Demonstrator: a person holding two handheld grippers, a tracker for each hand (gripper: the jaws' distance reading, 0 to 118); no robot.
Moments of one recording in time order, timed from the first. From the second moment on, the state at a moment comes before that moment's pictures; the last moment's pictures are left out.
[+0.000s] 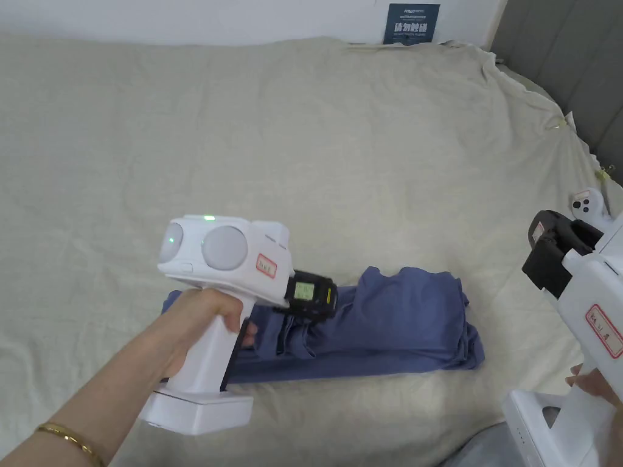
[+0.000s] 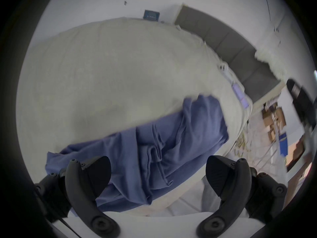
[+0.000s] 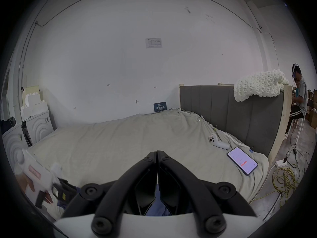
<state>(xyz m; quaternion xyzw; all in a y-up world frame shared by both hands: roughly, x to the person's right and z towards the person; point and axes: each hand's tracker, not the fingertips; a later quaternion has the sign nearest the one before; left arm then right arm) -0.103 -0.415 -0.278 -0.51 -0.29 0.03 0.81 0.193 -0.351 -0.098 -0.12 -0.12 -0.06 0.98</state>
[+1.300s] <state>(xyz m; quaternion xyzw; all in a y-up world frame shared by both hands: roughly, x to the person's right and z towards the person) -0.070 -0.433 -0.236 -0.40 -0.27 0.10 0.87 0.193 -0.345 -0.094 -0.12 -0.12 -0.05 0.98</state>
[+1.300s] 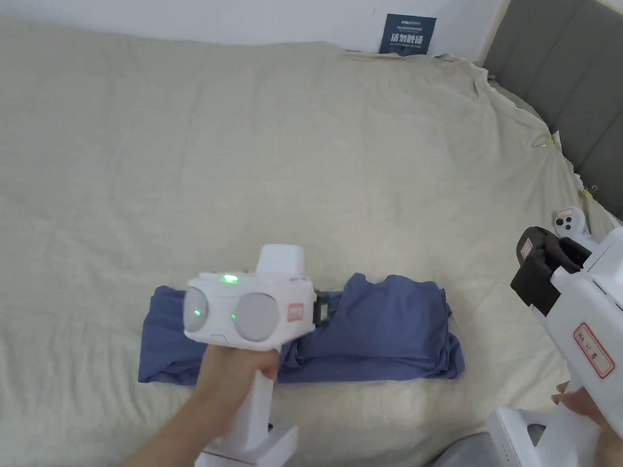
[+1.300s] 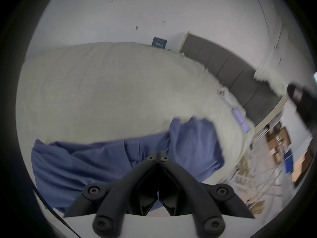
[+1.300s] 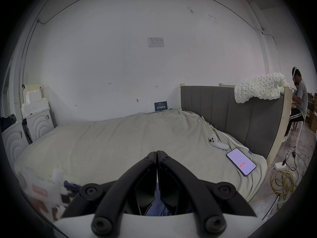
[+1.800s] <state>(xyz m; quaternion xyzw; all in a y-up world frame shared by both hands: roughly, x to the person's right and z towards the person) -0.286 -0.393 -0.292 -0.44 -0.28 0.27 0.81 0.169 -0.343 -0.108 -0.13 -0.09 -0.06 0.99</state>
